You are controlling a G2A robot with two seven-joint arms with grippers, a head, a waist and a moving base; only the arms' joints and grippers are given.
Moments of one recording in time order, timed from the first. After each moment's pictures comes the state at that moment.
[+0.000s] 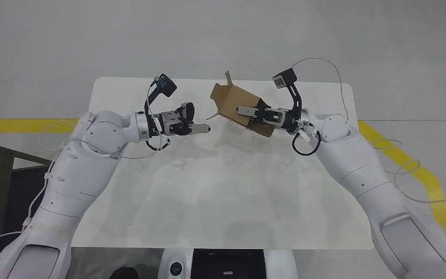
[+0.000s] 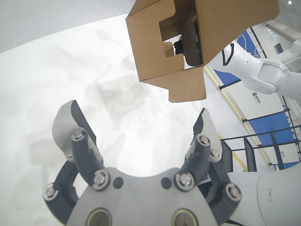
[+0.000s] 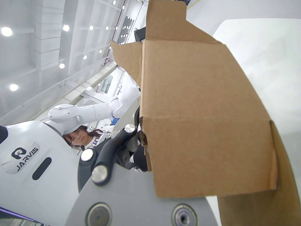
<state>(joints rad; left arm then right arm) 0.83 -0.98 -1.11 -1.46 0.12 -0.57 -0.88 -0.57 -1.17 0.76 -1.01 0.68 -0.74 1.02</state>
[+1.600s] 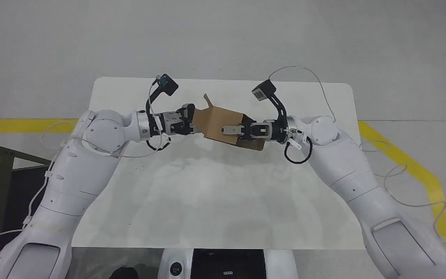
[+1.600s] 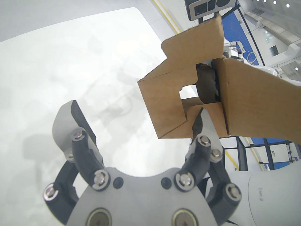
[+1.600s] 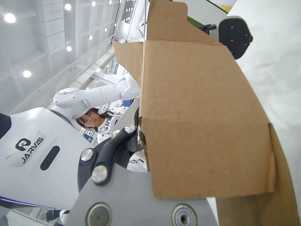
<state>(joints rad) 0.81 -0.98 -1.10 -1.45 0.08 -0.53 -0.91 -0.61 -1.22 0.80 -1.08 0.66 -0.63 1.19</state>
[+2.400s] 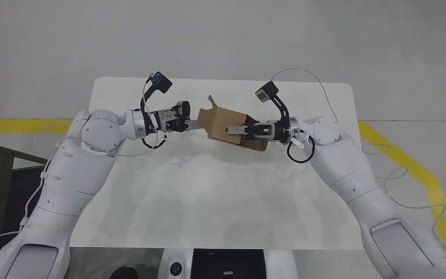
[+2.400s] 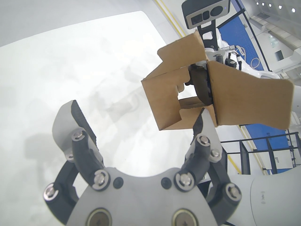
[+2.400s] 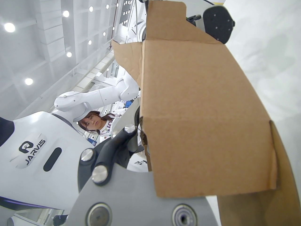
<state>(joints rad) 0.82 -0.97 -1.13 -1.43 0.09 -0.51 -0.90 -0.63 -1.23 0.85 -1.04 0.66 -0.58 1.24</state>
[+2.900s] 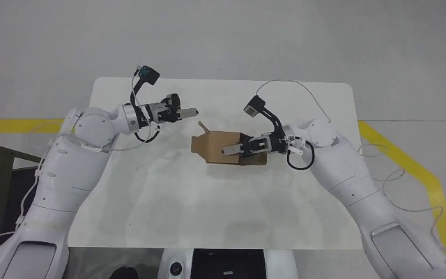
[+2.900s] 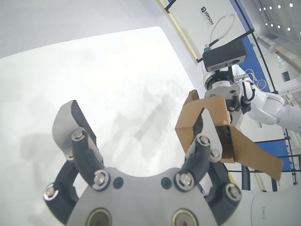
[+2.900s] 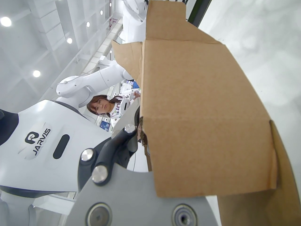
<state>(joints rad) 0.80 -0.97 -1.15 -1.38 0.11 -0.47 -0.86 -0.66 -1.22 0.82 -1.13 0.65 -0.44 1.38</state>
